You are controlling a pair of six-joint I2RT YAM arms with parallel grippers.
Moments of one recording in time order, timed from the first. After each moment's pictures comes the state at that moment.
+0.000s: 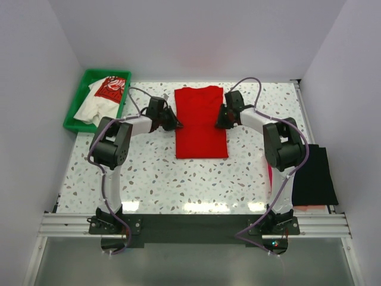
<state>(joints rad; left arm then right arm) -0.32 2.12 1.31 0.04 0.31 -0.73 0.32 2.07 1.44 -0.31 -0.07 0.55</state>
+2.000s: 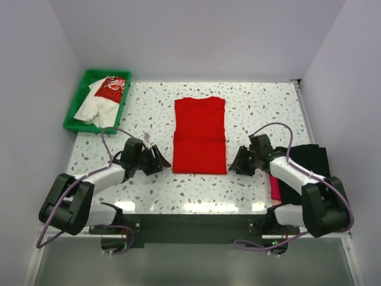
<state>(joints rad) -0.34 1.31 0.43 0.05 0.34 -0.76 0.27 1.28 0.57 -0.32 -0.24 0.64</state>
